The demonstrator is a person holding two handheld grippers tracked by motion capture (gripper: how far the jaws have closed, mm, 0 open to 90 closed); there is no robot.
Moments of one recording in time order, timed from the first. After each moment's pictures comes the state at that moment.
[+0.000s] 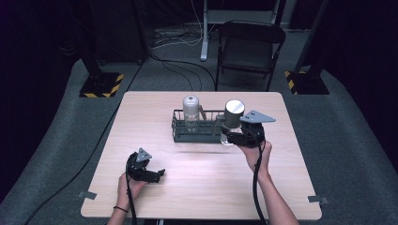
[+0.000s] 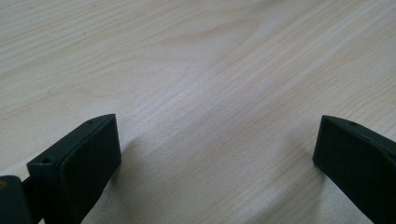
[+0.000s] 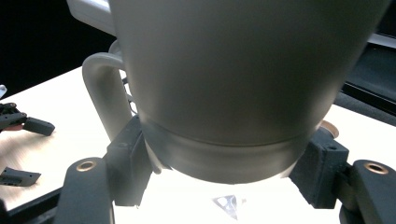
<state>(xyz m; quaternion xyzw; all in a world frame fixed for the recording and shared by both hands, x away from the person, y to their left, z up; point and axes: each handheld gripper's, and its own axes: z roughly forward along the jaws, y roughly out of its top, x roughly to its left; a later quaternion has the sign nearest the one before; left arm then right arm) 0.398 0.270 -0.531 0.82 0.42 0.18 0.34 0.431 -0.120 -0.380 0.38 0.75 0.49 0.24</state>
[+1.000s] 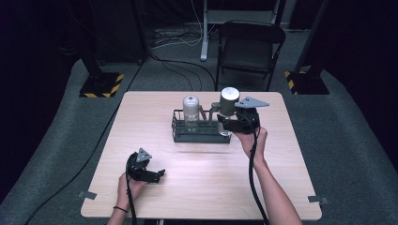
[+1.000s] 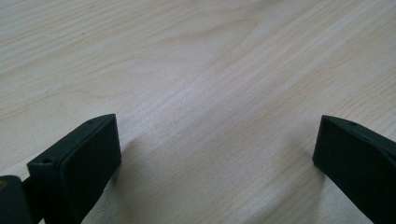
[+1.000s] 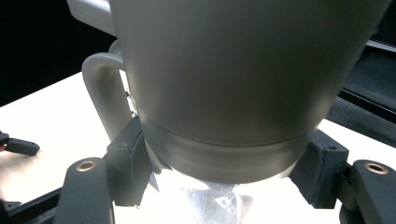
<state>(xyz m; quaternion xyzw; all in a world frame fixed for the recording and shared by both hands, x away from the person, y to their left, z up) 0.398 0.270 -0.531 0.82 0.42 0.18 0.34 0.465 -0.108 -0.360 0.38 0.75 0.48 0.24</state>
